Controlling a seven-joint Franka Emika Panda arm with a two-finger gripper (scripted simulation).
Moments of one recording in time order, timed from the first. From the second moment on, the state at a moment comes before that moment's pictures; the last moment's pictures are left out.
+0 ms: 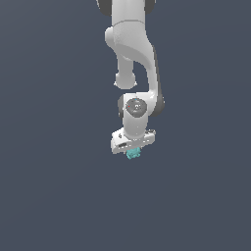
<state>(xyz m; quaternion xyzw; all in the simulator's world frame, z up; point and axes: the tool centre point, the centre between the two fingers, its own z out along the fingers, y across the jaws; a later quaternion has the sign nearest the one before) 0.006 0.035 0.045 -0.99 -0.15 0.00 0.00</state>
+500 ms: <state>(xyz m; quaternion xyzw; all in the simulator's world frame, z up) 0.013 0.005 0.100 -0.99 -0.15 0.00 0.00</state>
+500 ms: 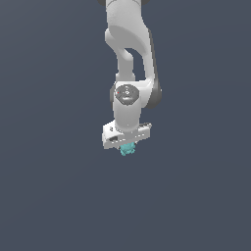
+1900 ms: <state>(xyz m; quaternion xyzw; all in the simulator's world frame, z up) 0.048 -0.124 0.340 -0.99 -0.15 0.00 0.00</state>
